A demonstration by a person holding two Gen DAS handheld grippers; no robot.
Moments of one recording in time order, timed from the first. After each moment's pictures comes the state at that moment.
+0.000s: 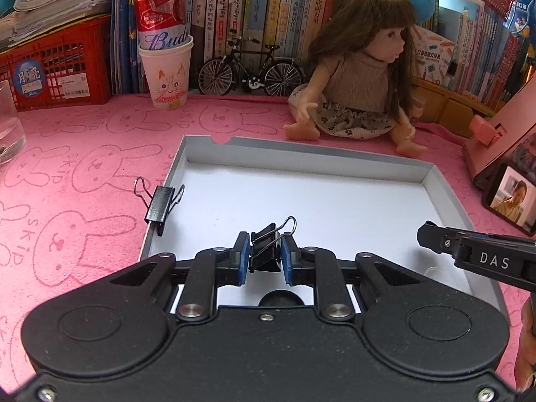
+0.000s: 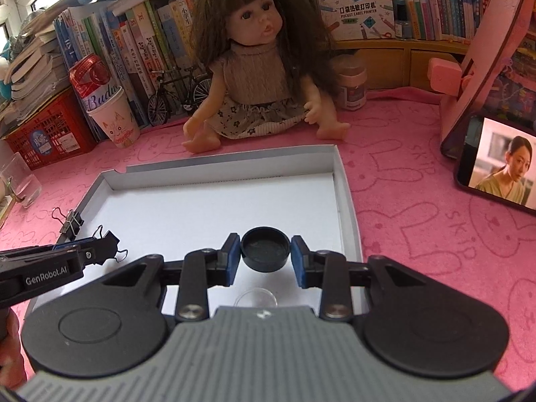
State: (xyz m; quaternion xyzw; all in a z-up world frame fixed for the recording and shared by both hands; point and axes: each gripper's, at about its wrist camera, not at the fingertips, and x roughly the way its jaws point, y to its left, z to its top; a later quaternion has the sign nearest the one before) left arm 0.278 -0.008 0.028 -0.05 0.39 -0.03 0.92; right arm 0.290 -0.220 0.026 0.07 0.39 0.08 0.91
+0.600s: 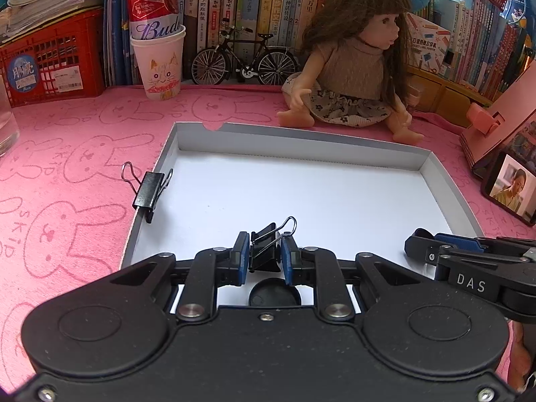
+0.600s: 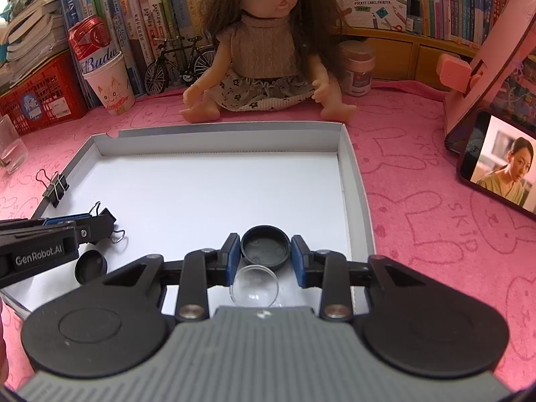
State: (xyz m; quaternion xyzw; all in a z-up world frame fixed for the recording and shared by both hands) left arm 0.276 -0.012 0.022 -0.05 0.40 -0.04 0.92; right arm 0.284 -0.204 0.014 0.02 0.41 0.07 0.91
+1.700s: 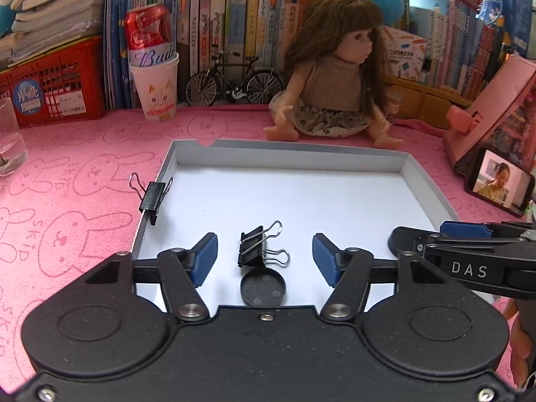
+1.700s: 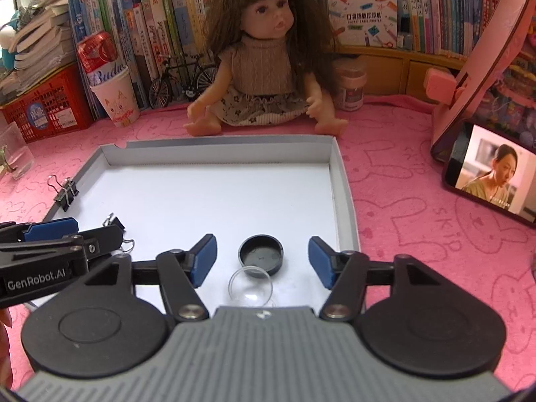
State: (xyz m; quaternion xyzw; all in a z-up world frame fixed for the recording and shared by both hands) left arm 0.239 -0.020 0.038 -0.03 0.35 -0.05 0.93; right arm 0.261 -0.210 0.031 0.02 0.37 0.07 0.92
